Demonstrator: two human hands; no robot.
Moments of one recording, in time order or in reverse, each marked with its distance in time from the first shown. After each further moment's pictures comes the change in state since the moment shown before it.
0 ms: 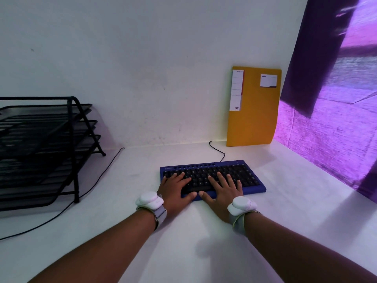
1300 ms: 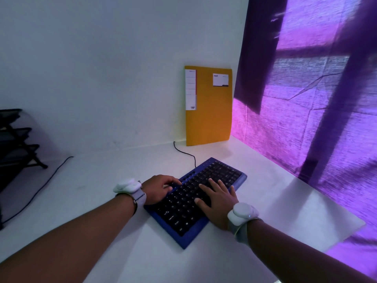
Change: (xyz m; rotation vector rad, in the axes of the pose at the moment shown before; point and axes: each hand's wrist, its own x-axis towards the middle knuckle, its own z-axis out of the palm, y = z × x) left_hand 0.059 0.053 0.018 -0.196 -0.281 0.167; right_hand -0.044 0.085 -0.023 0.029 -0.041 0.065
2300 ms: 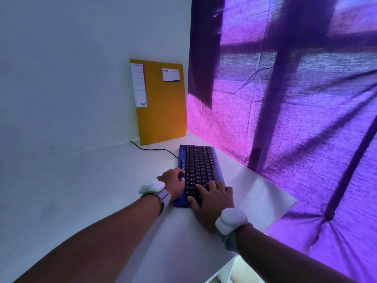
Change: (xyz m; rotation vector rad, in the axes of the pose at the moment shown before) left_hand 0.084 0.131 0.115 0.036 0.222 -0.033; right_hand -0.058 0.076 -0.033 -0.207 0.225 0.204
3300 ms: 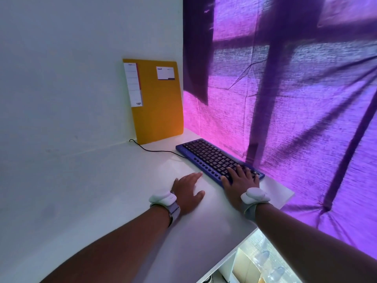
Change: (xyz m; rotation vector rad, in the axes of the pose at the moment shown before) left_hand -0.033 0.026 0.033 0.046 -0.153 0.241; right_hand 0.043 0.103 0.037 0.131 0.010 0.311
